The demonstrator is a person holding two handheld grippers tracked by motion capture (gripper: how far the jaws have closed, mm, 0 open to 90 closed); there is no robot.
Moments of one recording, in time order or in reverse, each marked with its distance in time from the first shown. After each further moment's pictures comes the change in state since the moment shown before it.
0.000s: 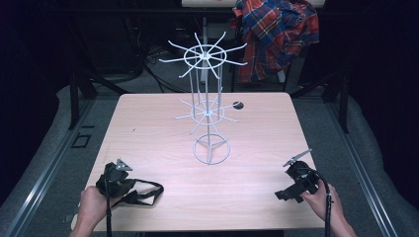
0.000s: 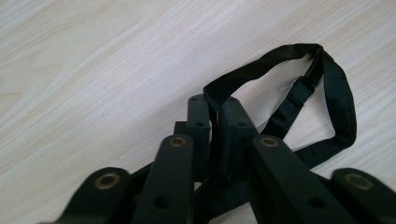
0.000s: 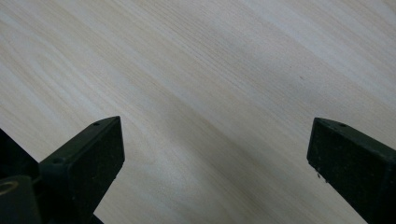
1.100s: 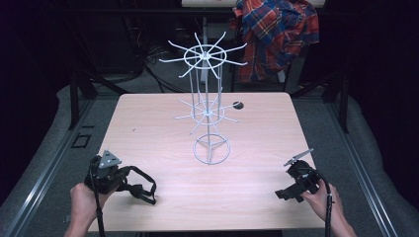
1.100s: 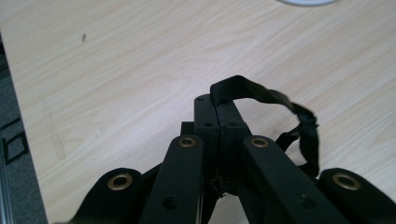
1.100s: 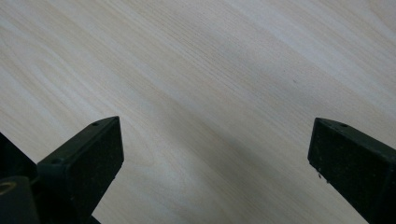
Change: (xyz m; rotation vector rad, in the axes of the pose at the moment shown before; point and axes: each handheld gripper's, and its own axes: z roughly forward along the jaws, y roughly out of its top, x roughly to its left) left arm -0.002 0.010 -0.053 -0.248 0.057 -0.014; right arm 0.002 -0.001 -0.002 -0.046 -0.001 0.020
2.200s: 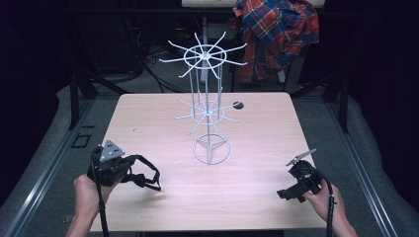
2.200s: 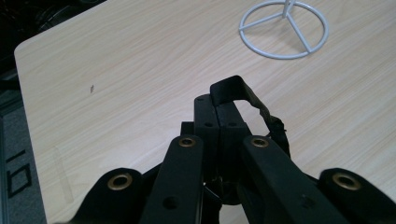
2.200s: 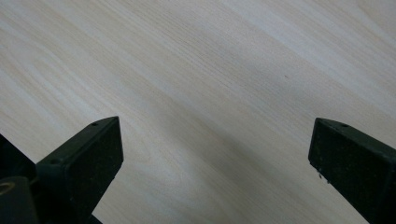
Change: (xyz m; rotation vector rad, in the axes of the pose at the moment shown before) left arm -0.011 0.034 -0.016 -0.097 -0.004 0.033; right arm -0.002 -0.003 -0.004 -0.010 -0.012 0.017
